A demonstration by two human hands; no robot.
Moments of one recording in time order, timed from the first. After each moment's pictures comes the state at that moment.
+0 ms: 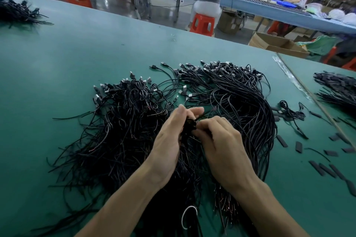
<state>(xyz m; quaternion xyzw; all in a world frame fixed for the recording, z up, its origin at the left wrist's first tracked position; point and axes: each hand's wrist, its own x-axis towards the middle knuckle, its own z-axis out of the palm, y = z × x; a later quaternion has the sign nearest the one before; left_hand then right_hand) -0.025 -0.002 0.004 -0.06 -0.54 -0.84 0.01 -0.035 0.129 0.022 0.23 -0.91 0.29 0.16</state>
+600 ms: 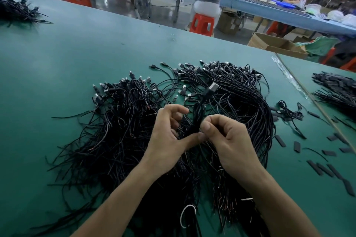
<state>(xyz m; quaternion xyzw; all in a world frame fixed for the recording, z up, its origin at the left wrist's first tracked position) -0.038 -0.013 -0.018 -0.04 -0.73 -0.67 0.11 -0.041 0.141 0.027 0.17 -0.81 0.56 0.01</state>
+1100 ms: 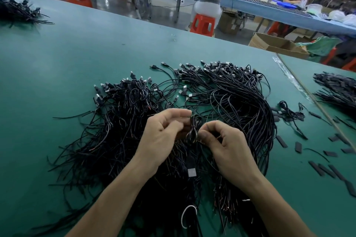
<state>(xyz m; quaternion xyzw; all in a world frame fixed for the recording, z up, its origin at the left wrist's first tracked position) -0.038 -0.025 -0.003 0.00 -0.66 -0.75 0.04 -0.040 0.144 0.016 0.17 -0.88 0.45 0.05</state>
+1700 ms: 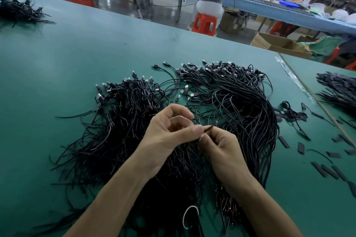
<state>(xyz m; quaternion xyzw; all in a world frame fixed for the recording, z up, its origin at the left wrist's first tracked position) -0.034 -0.027 0.001 -0.12 -0.55 -0.83 0.00 -0.034 0.128 0.007 0.13 -0.74 0.66 -0.05</state>
